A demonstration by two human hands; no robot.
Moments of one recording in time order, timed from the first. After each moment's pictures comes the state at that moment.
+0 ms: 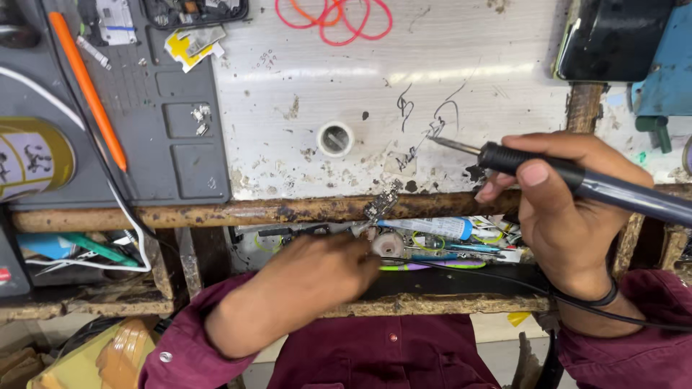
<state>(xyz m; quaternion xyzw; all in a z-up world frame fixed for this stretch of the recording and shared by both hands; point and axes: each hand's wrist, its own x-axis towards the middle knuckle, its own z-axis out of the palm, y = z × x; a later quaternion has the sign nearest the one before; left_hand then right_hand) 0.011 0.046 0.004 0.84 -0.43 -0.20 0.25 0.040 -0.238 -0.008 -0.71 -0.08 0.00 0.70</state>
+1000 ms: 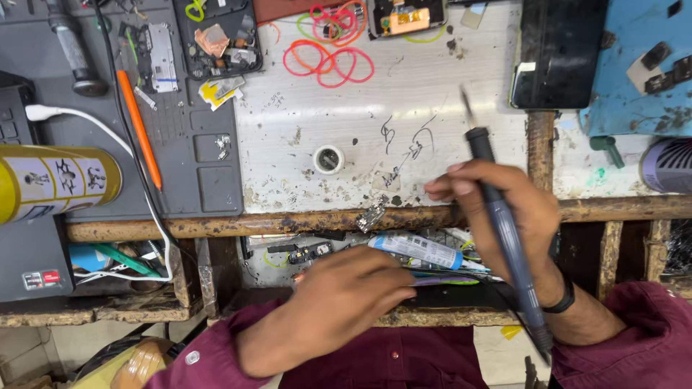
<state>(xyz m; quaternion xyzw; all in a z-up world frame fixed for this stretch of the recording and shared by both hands) -0.024 0.020 0.003 0.82 -0.30 -0.09 0.49 0.035 -0.222 -0.024 -0.78 -0.17 -0.07 0.60</state>
